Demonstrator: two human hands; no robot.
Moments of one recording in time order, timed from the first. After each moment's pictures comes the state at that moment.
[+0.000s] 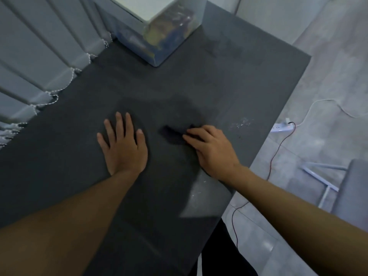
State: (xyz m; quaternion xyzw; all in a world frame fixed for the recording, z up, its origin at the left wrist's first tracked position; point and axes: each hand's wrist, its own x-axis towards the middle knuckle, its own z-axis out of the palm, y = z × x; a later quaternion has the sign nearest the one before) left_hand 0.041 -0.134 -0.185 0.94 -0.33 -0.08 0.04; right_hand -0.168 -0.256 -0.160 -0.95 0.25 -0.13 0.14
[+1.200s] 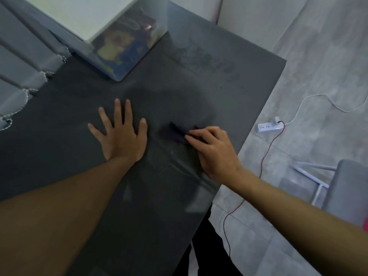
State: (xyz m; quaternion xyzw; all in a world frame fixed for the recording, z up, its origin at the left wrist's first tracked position) left_hand 0.019 -0.253 -0.188 0.92 -0.38 -0.09 -0.02; right_hand -0.223 -0.339 -0.173 -0.93 0.28 -0.19 0.13
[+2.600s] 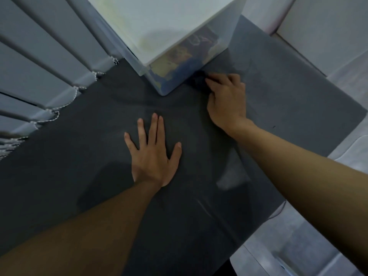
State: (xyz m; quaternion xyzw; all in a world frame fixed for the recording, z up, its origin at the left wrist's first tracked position) left_hand 0.024 -0.256 -0.188 0.92 -0.37 -0.08 -0.05; right_hand -0.036 -0.483 -0.165 -0.92 0.34 -0.11 0.14
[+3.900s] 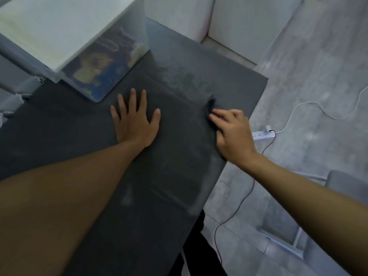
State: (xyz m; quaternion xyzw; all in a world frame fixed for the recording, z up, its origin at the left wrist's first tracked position) left_hand -0.004 -0.370 -0.176 0.88 -0.46 -0.12 0.01; right_hand -0.257 -0.457 -0.170 -0.89 0.41 -0.16 0.13
